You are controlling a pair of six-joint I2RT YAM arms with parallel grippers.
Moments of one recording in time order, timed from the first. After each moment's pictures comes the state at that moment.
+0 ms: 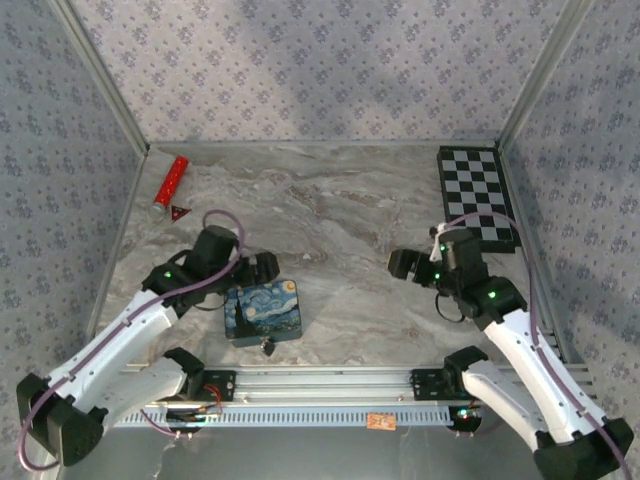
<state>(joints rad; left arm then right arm) -0.64 0.93 0.81 -0.74 0.04 -0.75 0.43 0.75 0.75 -0.78 -0.07 0.58</state>
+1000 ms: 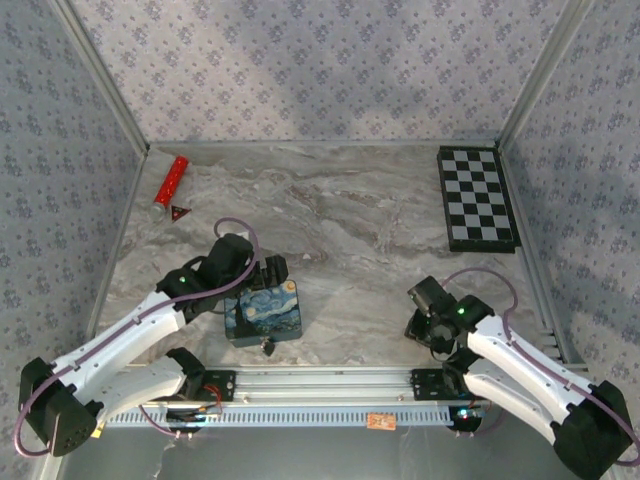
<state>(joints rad) -0.73 0.94 0.75 -0.63 -0.09 -0.79 0.61 0.78 0.42 -0.99 0.00 1.04</state>
